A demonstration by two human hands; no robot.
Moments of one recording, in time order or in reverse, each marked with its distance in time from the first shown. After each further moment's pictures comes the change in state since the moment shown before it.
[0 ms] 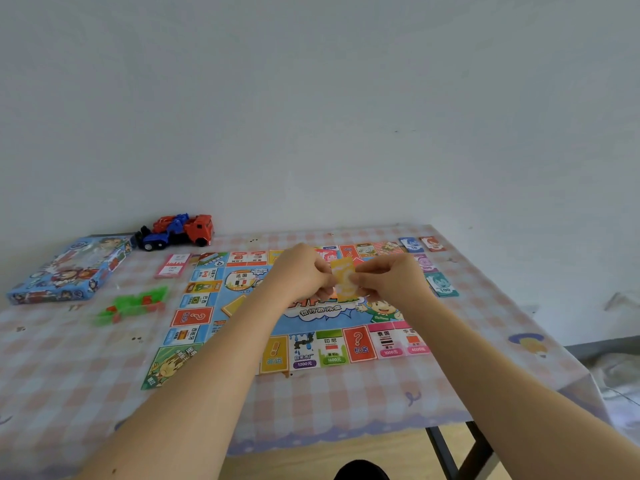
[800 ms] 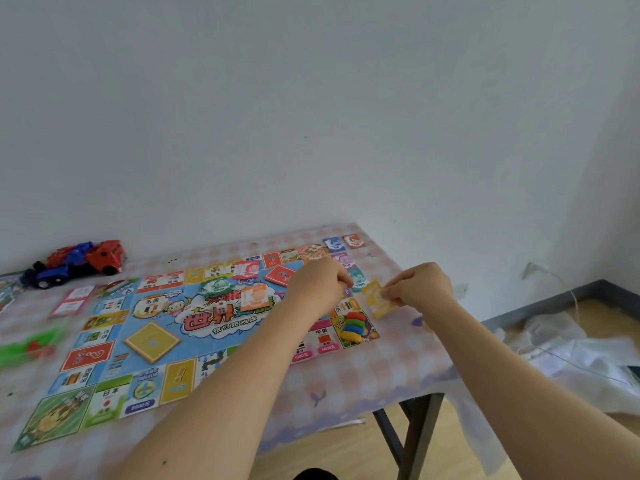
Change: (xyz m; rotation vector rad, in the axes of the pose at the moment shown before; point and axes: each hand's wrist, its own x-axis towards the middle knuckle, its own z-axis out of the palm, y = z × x) left_hand 0.031 0.099 0.108 0.319 -0.030 0.297; right_hand -0.015 0.058 -0.140 -0.196 0.286 0.385
